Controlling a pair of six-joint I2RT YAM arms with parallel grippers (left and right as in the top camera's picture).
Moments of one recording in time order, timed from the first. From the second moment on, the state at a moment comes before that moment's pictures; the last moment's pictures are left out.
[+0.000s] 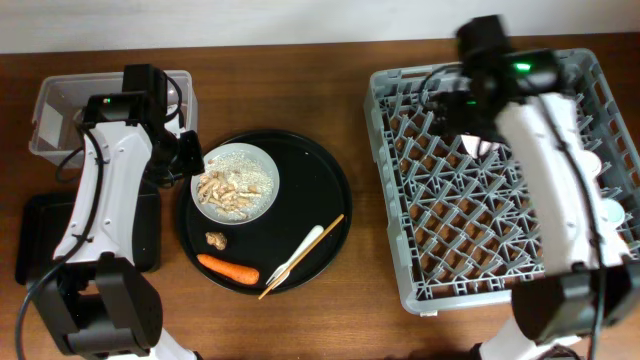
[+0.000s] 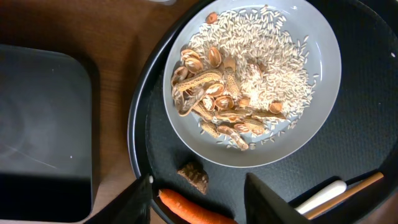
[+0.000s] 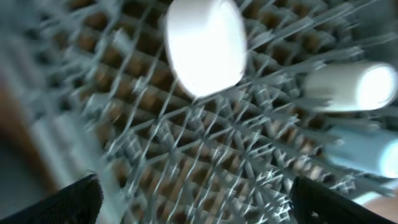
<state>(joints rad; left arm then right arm) 0.04 1.80 1.63 -1.25 0.04 -0.21 0.11 1.80 1.92 -1.42 0.20 0.31</state>
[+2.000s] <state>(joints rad) -0.39 2.13 1.54 -1.05 -0.04 -0.23 0.09 1.79 1.88 -1.60 -0.16 0.07</state>
